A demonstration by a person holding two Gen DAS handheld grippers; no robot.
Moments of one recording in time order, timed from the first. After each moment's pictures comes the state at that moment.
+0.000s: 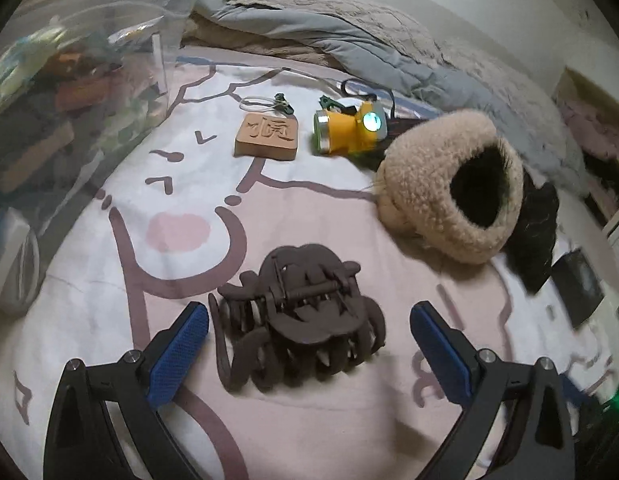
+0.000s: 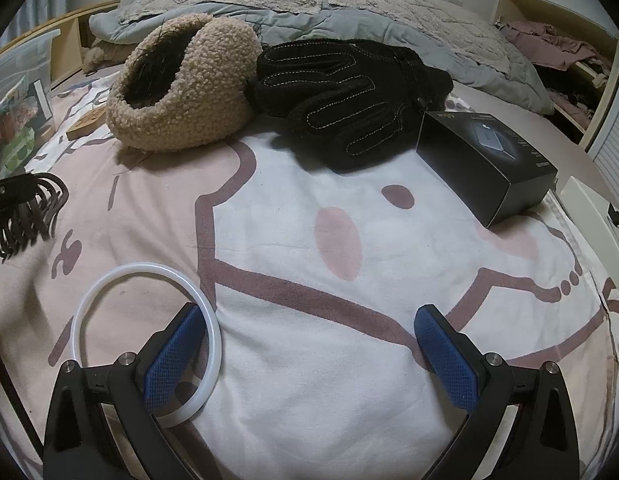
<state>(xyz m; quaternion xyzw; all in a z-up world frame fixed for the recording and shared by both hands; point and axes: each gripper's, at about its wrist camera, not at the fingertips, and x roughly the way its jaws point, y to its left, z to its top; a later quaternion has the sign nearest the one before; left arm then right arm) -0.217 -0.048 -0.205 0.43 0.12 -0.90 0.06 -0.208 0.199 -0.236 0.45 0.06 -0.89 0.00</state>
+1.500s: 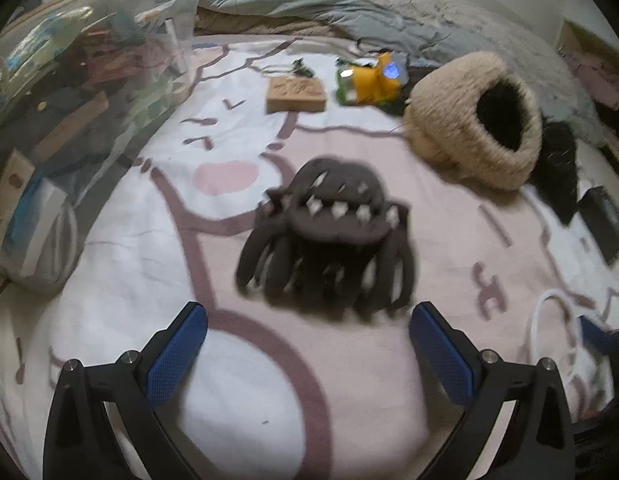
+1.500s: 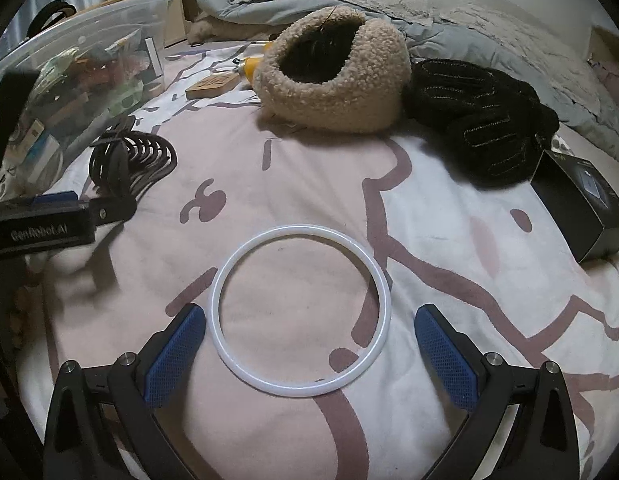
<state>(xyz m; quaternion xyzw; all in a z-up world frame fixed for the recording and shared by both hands) -0.186 -0.063 -0.220 0.46 0.08 -0.88 0.05 -0.180 0.148 -0.235 0.44 0.09 -0.87 0.18</state>
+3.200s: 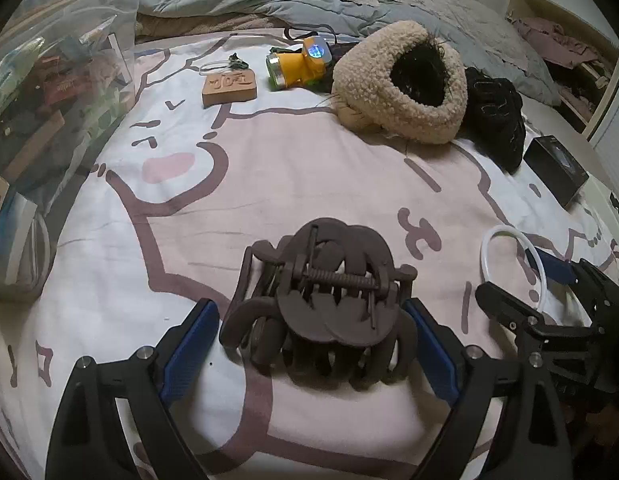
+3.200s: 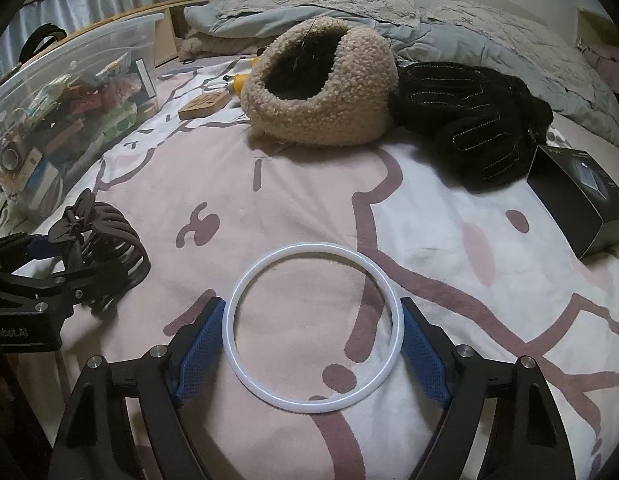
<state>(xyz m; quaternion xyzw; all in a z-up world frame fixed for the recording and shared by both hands) -0.166 -0.036 -0.214 0.49 0.04 -0.87 -0.02 -0.189 0.156 -0.229 0.44 0.05 -0.88 0.18</state>
